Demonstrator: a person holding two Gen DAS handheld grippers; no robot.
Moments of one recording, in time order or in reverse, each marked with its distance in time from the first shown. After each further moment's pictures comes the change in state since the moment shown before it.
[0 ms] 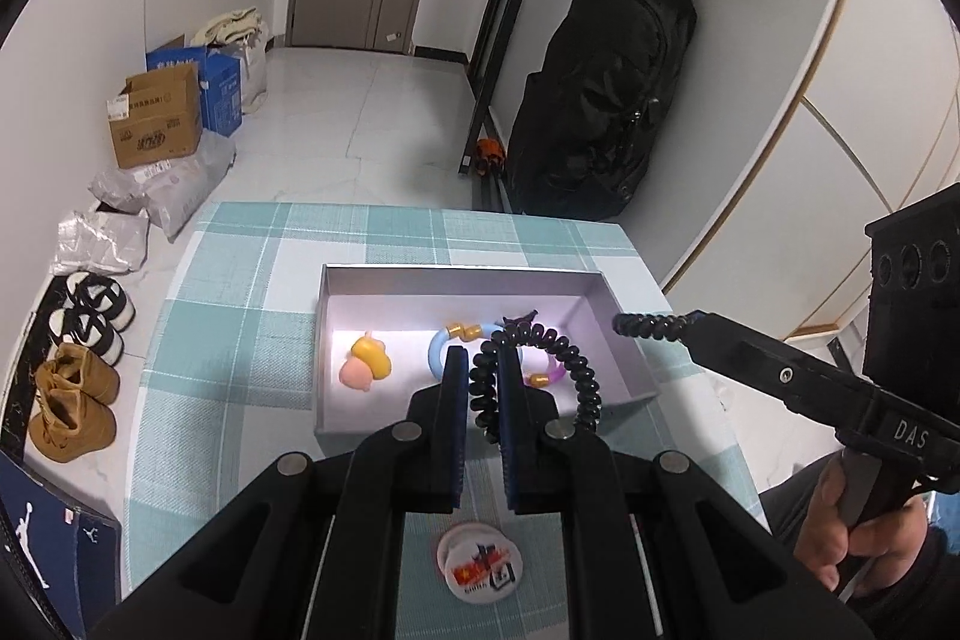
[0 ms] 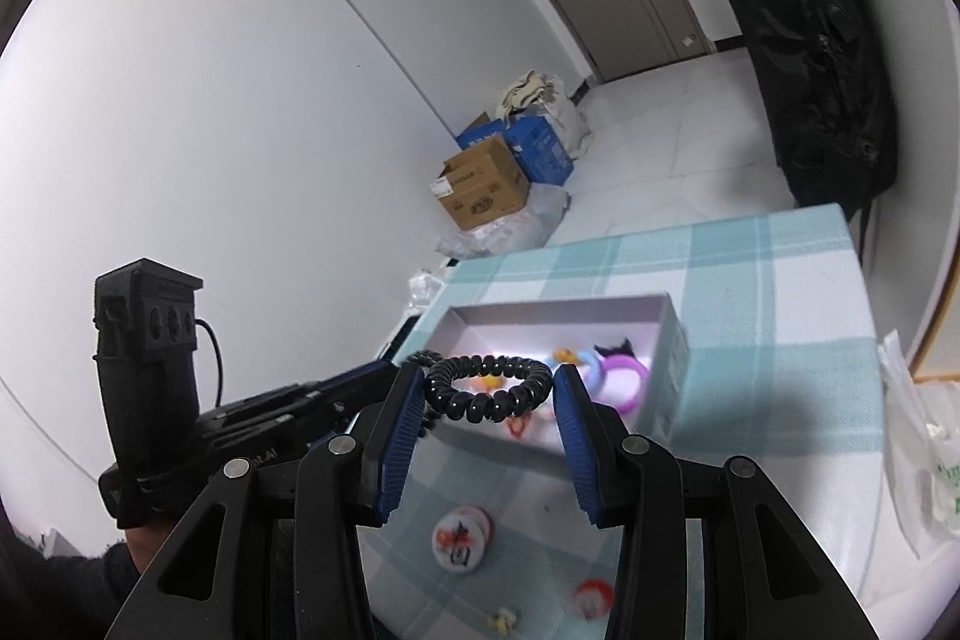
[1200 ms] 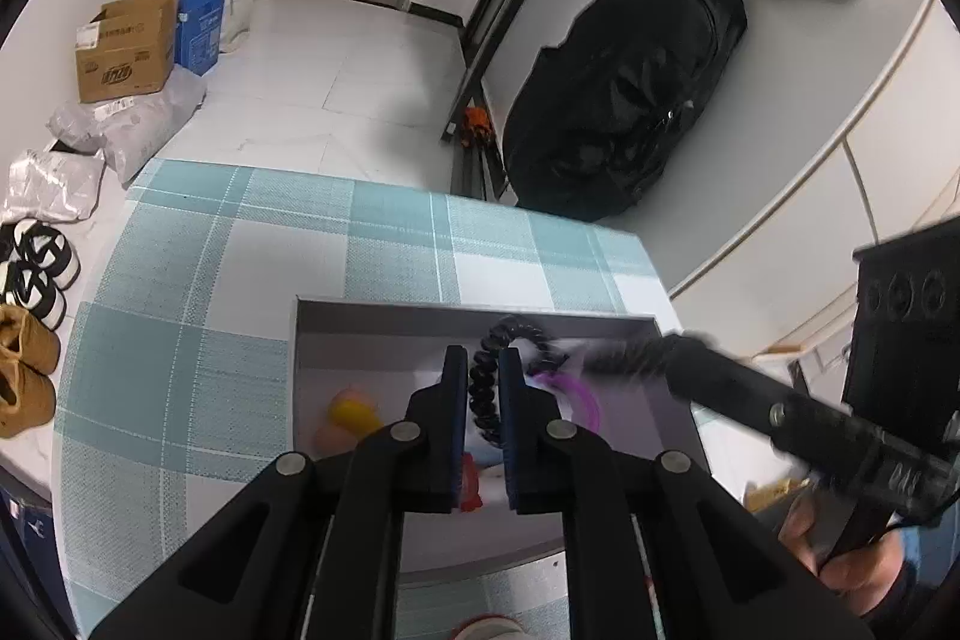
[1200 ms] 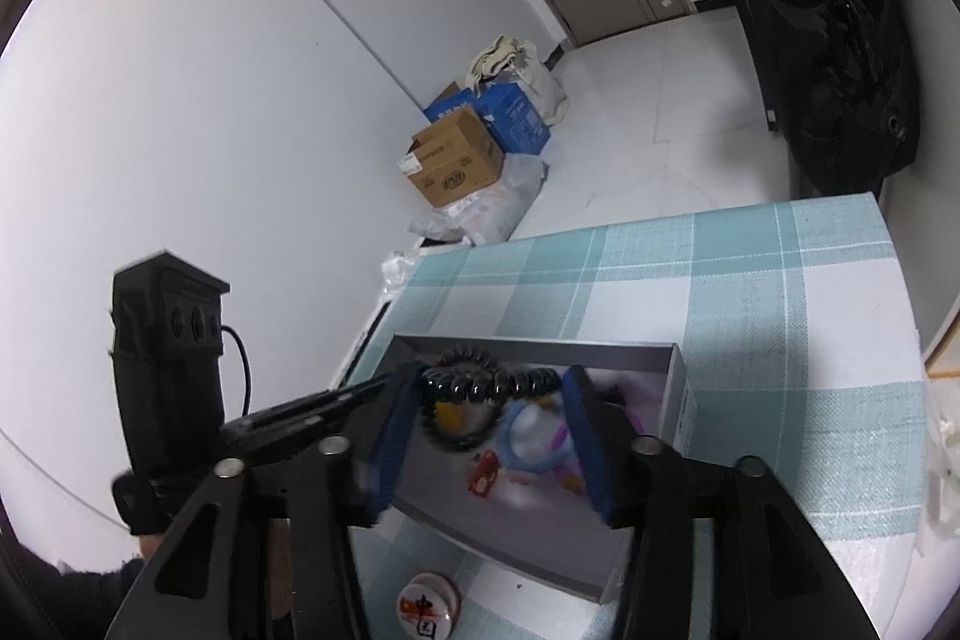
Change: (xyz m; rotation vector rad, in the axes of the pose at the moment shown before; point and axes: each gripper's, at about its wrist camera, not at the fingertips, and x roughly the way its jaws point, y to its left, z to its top) left arm 0.052 0.034 0.025 -0.118 0.073 -0.092; right arm 0.057 -0.021 0.027 0.052 0.089 -0.053
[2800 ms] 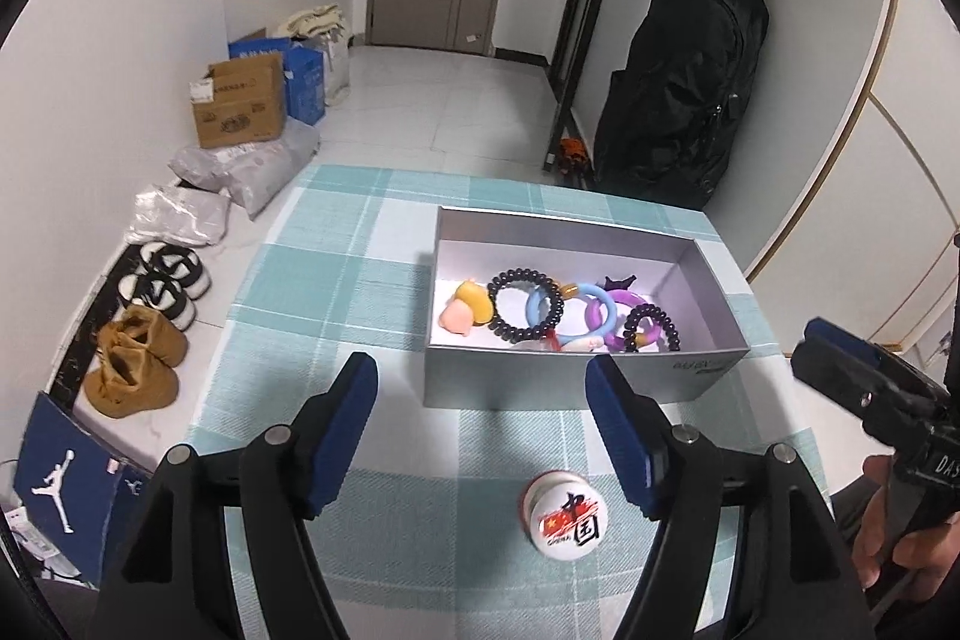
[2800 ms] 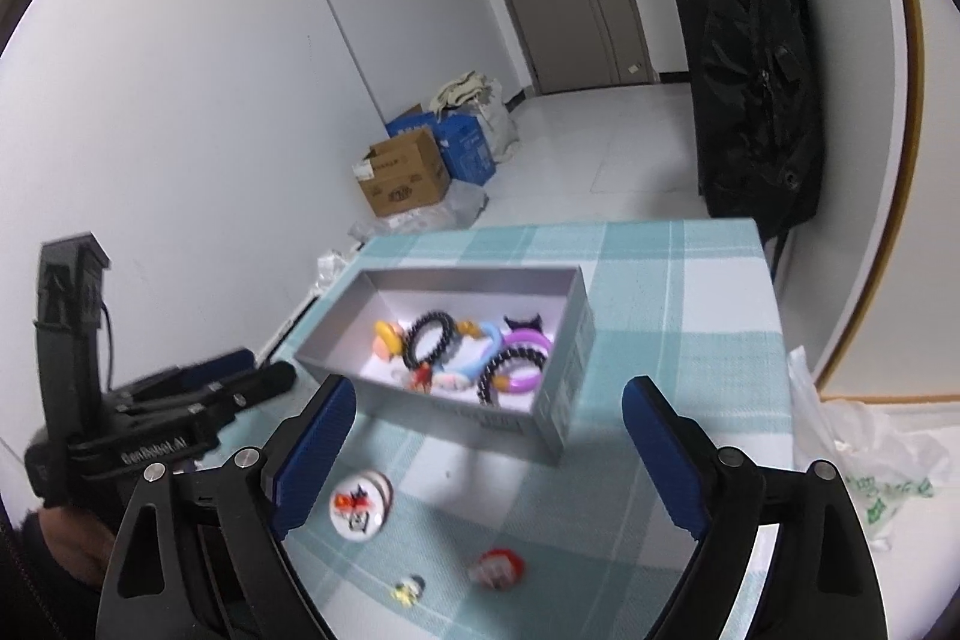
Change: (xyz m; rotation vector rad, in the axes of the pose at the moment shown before) left arm -0.062 -0.021 -0.065 0.076 -0.121 0.305; right arm -0.063 0.019 -0.063 -0.157 -0.094 -0.211
